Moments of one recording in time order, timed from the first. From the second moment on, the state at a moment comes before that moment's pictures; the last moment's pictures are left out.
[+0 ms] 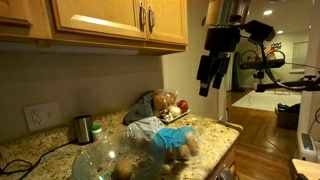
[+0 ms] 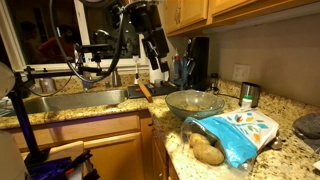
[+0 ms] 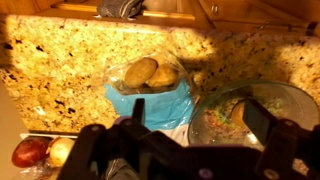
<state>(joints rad) -0.08 -0.68 0.11 -2.61 -0.05 2.19 0.22</state>
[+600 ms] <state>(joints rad) -0.19 -0.68 0.12 -2.72 -0.12 2.38 0.34</state>
